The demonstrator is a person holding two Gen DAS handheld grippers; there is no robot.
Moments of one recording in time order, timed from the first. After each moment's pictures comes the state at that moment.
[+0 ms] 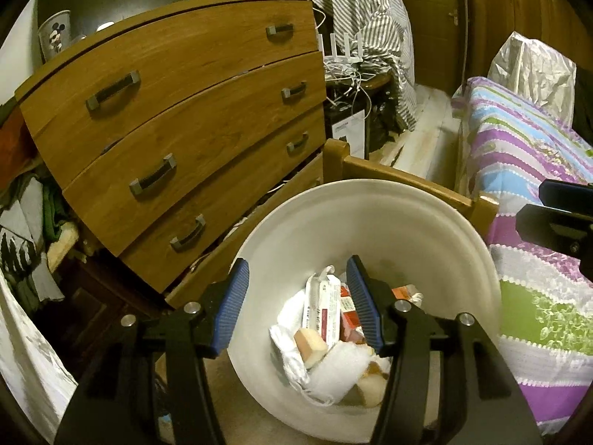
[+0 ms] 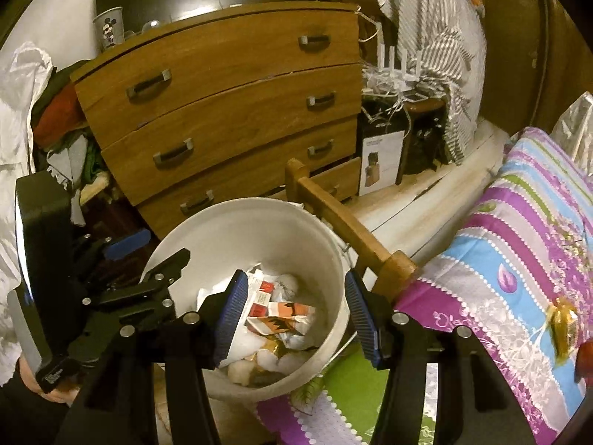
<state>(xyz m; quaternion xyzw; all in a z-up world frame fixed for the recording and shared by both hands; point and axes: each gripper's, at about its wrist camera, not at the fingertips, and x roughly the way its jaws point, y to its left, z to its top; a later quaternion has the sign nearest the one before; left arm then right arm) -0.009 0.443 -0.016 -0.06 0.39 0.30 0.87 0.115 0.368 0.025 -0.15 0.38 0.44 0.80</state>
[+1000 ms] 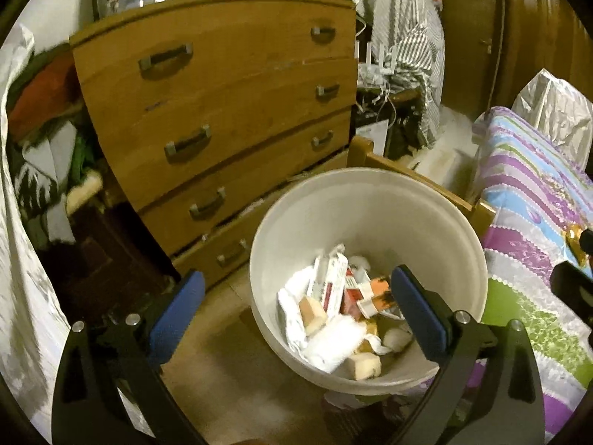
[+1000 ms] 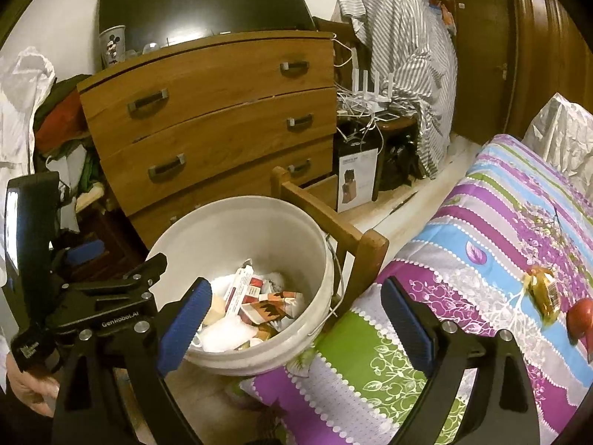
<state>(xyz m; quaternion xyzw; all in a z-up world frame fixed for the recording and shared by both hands) -0.057 0.433 -0.010 -0.14 0.37 0.34 0.85 0.060 0.314 0.027 -0.13 0.34 0.41 0.84</state>
